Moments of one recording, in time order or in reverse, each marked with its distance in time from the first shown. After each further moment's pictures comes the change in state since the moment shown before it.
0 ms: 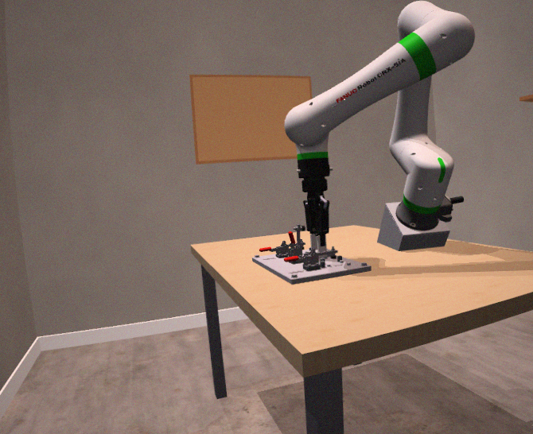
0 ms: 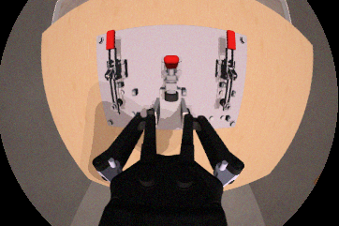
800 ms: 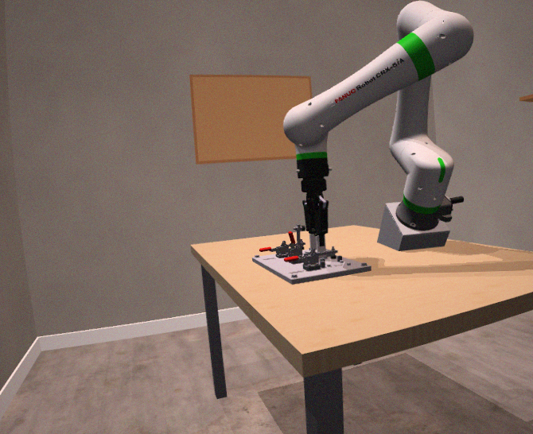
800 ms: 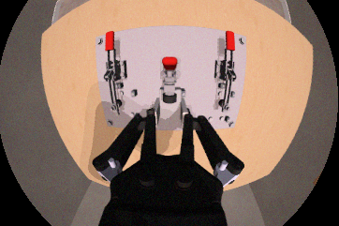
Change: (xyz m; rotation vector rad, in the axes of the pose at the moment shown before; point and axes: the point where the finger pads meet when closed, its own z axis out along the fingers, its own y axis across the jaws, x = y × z) arm 0.002 0.002 0.000 0.000 0.000 0.000
